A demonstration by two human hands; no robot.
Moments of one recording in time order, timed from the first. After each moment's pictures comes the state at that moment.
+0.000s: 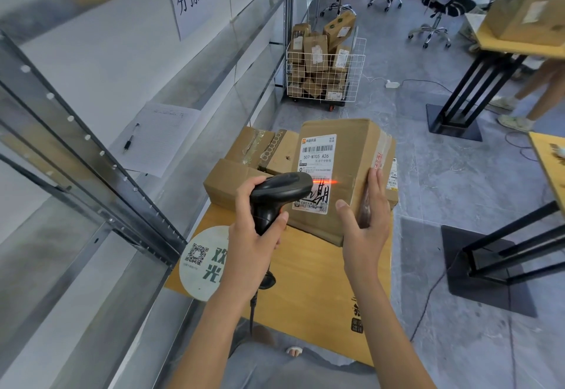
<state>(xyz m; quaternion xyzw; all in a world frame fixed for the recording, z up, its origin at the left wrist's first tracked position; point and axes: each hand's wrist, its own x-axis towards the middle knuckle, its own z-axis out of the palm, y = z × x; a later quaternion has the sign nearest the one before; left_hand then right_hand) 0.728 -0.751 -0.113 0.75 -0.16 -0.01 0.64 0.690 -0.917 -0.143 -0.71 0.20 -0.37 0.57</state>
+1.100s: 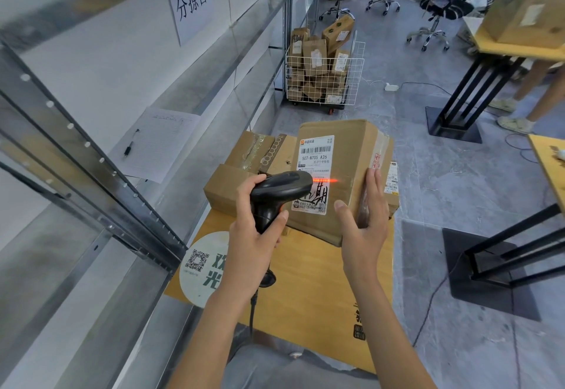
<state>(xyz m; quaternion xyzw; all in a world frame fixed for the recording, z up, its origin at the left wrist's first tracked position) 0.738 -0.755 -0.107 0.74 -0.16 -0.02 0.65 0.700 -0.920 -0.144 -0.70 0.20 -0.37 0.58</state>
